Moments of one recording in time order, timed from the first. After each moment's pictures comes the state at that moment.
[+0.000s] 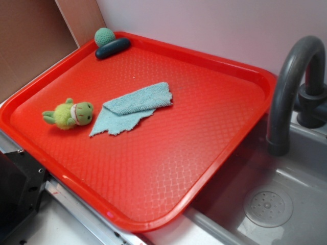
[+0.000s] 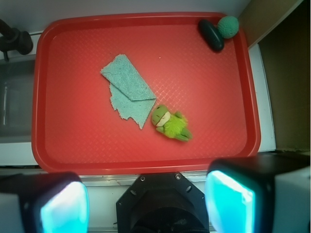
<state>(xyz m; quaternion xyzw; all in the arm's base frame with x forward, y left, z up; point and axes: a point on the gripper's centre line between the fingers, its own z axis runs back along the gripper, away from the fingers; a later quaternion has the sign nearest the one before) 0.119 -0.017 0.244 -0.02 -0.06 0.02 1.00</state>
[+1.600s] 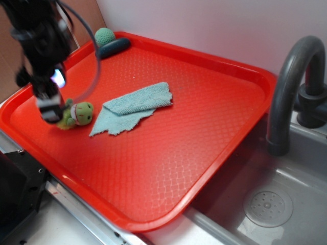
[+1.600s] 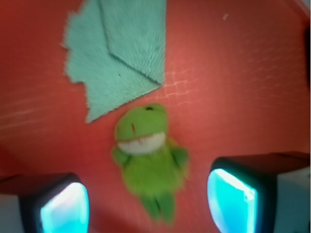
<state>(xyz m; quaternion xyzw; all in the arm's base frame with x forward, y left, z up) 0.166 0.014 0.062 0.05 0.04 -0.31 0.95</state>
